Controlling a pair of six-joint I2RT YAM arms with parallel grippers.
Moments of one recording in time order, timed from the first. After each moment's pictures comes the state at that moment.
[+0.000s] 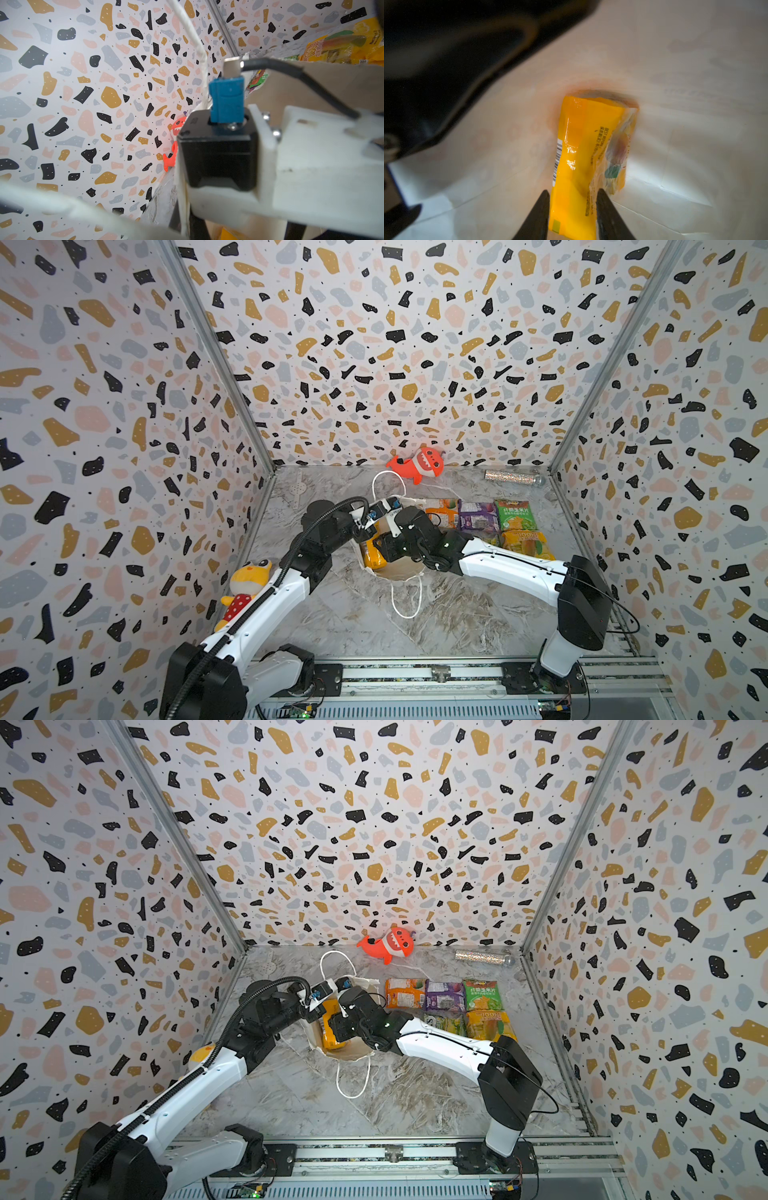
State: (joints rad) left arm -0.37 1.12 0.79 0.14 0.36 0.73; right arm 0.99 1.72 1.35 -0.22 0.00 0.46
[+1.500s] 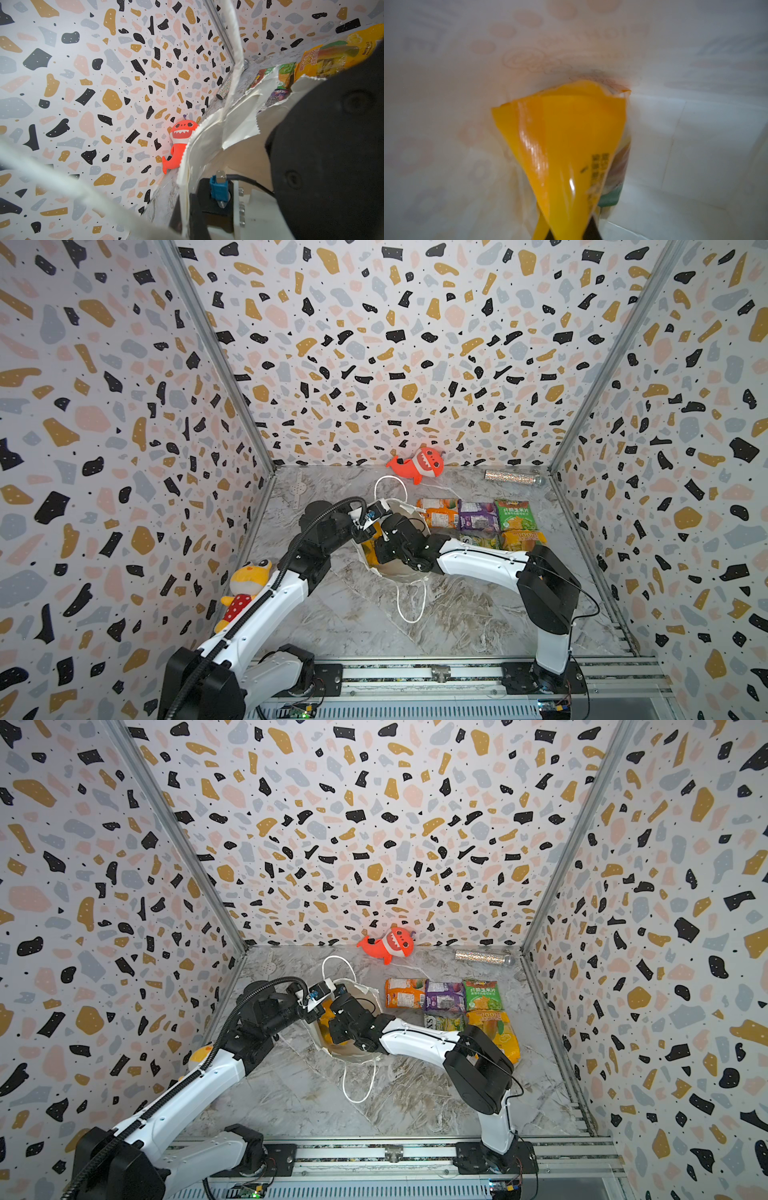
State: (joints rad) left arm -0.37 1.10 0.79 0.14 0.37 0.71; right arm 1.00 1.90 1.39 -0.16 0.10 0.43
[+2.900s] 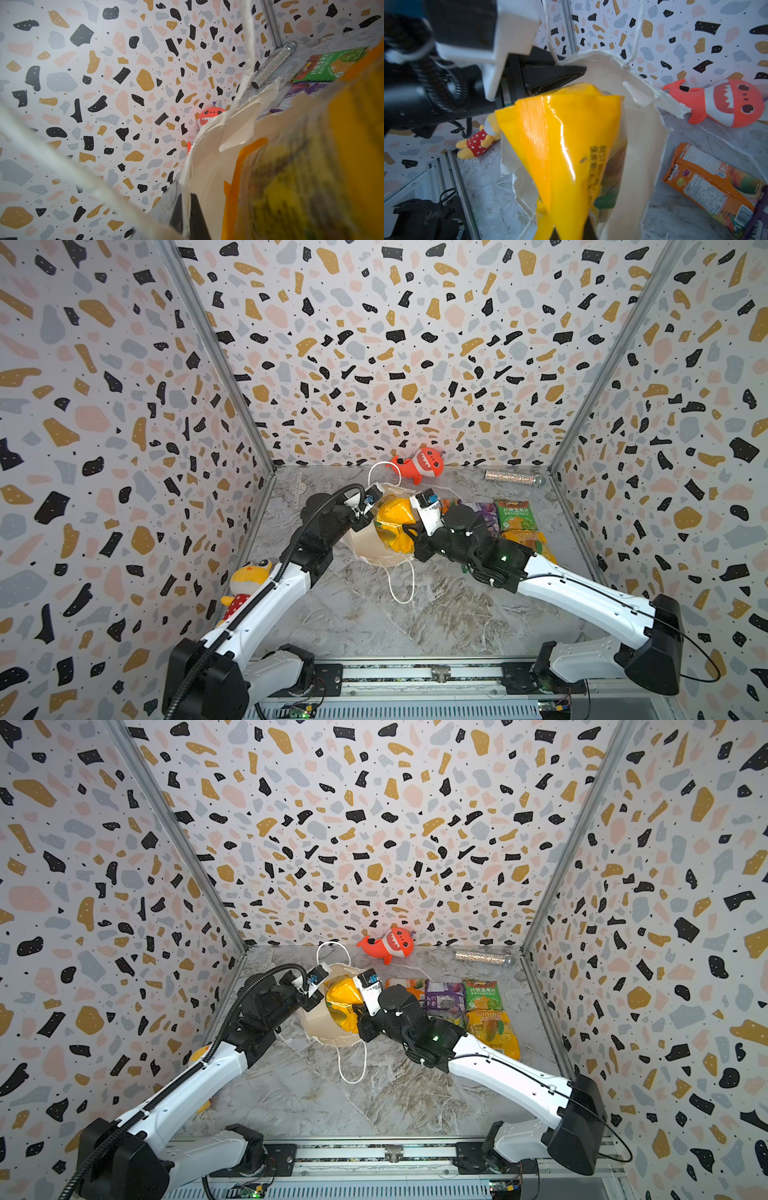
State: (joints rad) left arm -0.37 1.16 0.86 0.15 0.16 0.65; right arm 0.97 1.30 1.18 -0.21 0.06 0.22
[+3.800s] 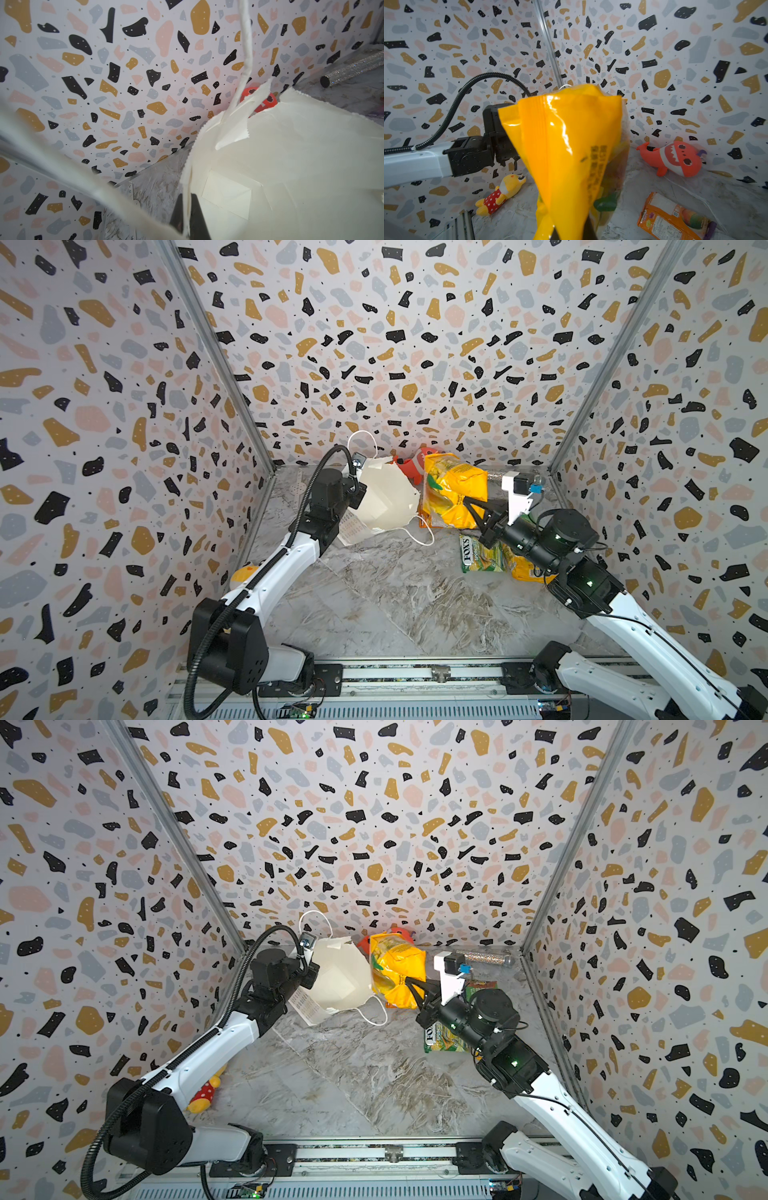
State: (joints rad) left arm -0.31 1.37 1.09 0.04 -0.12 0.33; right arm 0.64 0.87 1.00 -0.06 -0.16 0.28
